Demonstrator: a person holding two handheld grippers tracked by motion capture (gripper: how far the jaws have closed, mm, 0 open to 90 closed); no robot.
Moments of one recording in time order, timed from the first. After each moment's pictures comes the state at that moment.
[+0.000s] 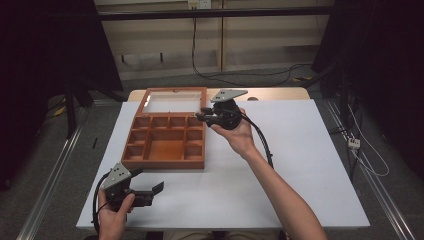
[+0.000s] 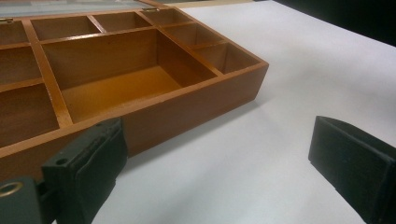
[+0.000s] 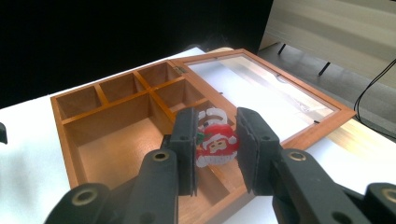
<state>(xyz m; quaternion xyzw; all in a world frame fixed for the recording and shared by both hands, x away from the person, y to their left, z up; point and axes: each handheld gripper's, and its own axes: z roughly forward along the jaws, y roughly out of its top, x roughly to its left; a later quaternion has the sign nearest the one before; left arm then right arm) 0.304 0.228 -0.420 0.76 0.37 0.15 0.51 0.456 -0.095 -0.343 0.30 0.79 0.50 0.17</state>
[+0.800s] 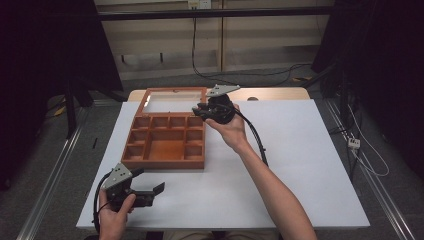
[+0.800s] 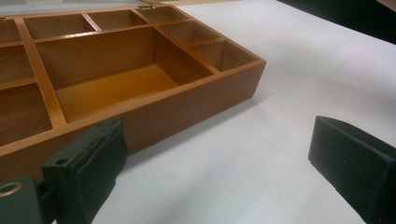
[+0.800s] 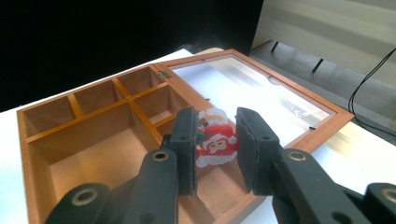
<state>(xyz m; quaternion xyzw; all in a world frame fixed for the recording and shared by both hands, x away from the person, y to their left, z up) 0.304 0.227 -0.421 0.77 0.37 0.15 0.50 0.484 -0.084 -0.355 0.32 0.79 0.50 0.18</state>
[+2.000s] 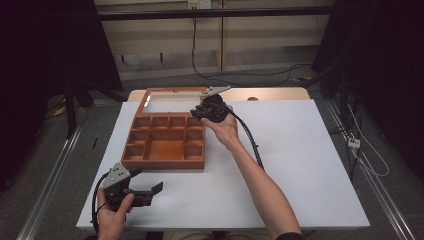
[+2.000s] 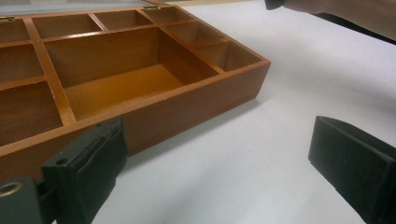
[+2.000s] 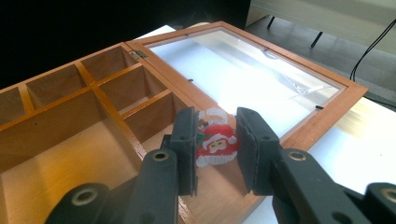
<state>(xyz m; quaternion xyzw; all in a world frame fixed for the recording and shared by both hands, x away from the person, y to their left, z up) 0.305 0.230 -0.421 0.76 0.37 0.15 0.50 0.515 -0.068 -0.387 0.35 0.80 0.47 0.16</state>
